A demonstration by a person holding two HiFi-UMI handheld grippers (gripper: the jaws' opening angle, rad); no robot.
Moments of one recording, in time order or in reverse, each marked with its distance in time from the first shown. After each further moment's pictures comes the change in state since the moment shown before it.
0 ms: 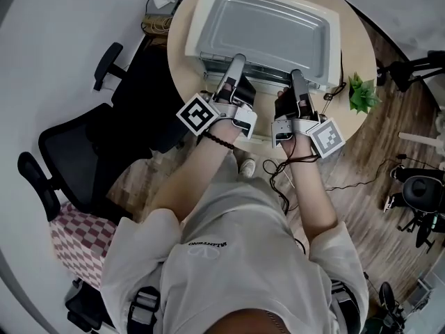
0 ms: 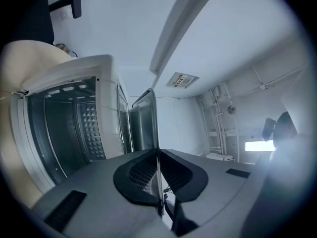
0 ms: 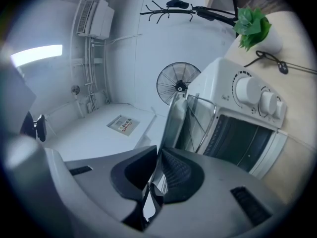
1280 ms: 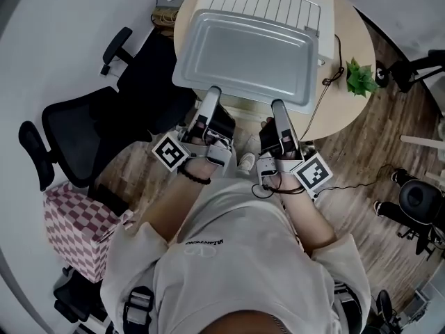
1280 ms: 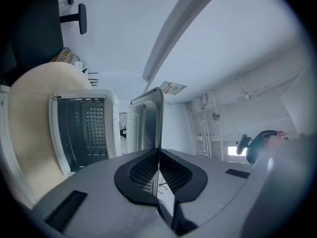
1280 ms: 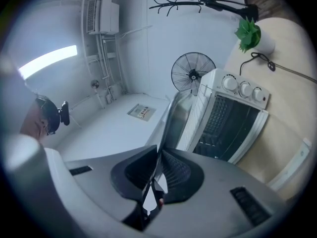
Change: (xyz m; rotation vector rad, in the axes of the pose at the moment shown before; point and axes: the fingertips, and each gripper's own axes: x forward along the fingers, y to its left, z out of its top) left arm -0.165 -0.100 -0.045 -0.023 -0.045 -0.094; right arm -0.155 0.075 -0.076 -0.039 0.154 0.153
